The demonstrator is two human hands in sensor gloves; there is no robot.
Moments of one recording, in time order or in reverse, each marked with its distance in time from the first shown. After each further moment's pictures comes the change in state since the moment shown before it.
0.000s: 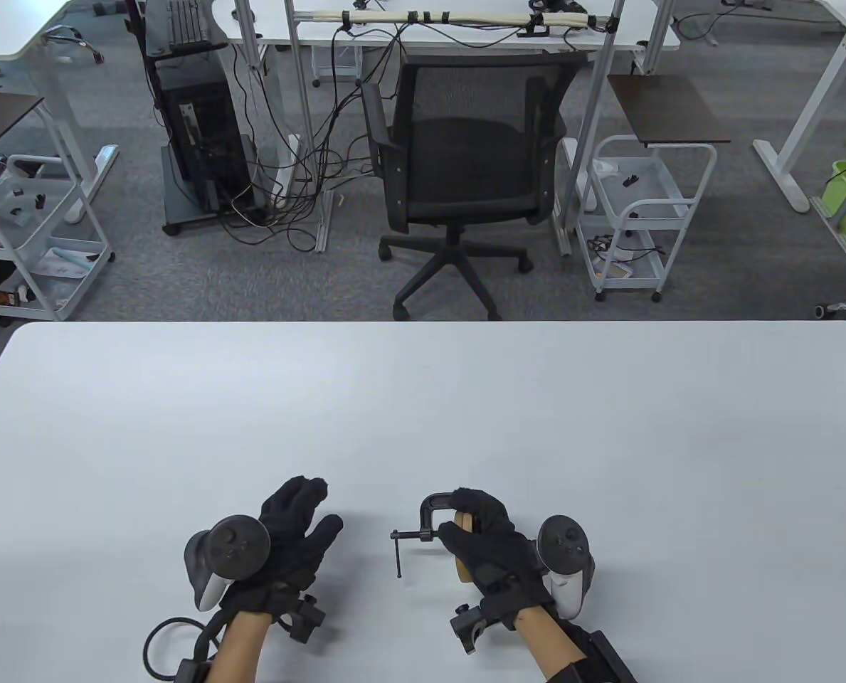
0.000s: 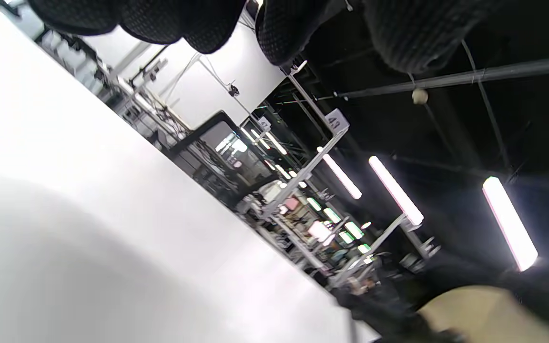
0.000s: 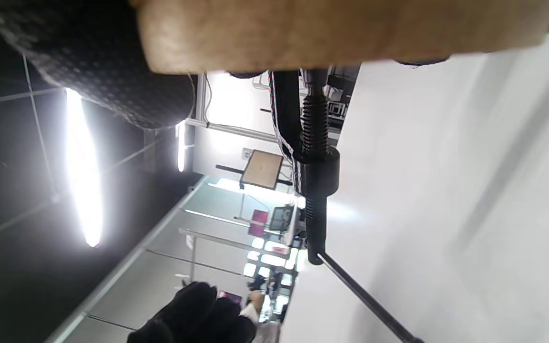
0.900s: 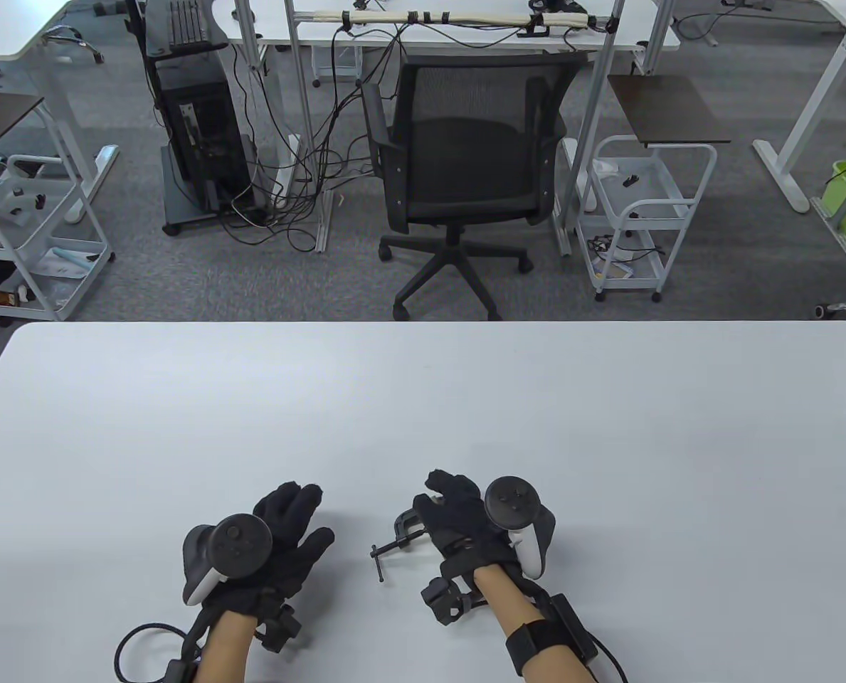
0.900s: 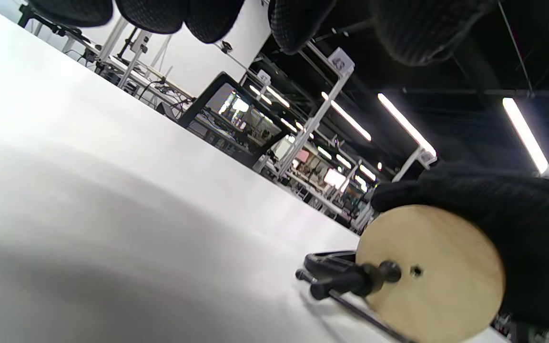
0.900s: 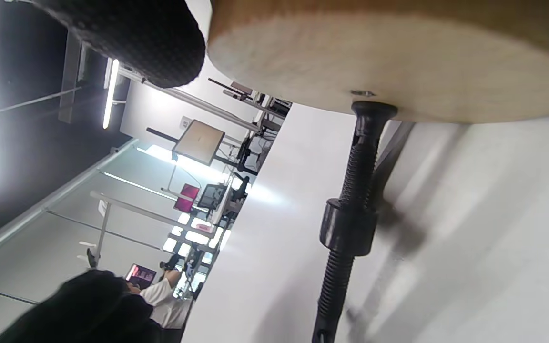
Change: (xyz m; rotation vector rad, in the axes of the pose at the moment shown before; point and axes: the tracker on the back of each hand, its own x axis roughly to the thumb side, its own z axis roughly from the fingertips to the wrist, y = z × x) left_hand -0.001 -0.003 -0.002 -0.167 -0.032 -0.100; right_hand 0.004 0.022 -0.036 0.046 0.148 0.165
